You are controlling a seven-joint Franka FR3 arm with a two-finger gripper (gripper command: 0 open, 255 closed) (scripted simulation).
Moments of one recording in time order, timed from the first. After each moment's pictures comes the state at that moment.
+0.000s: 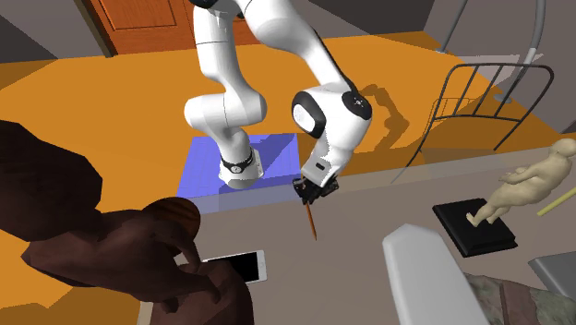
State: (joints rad) arm 0.12 -0.49 0.73 -2.63 0.17 2.09 0.54
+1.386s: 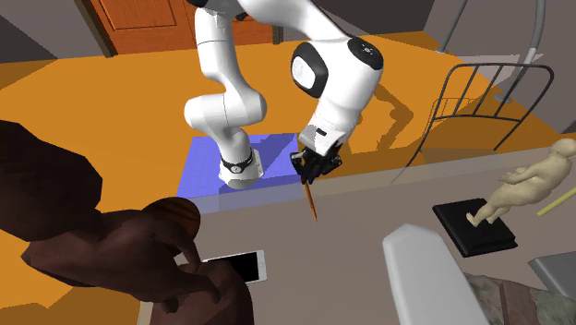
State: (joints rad) arm 0.14 -0.63 0.61 -2.47 0.15 1.80 0.46
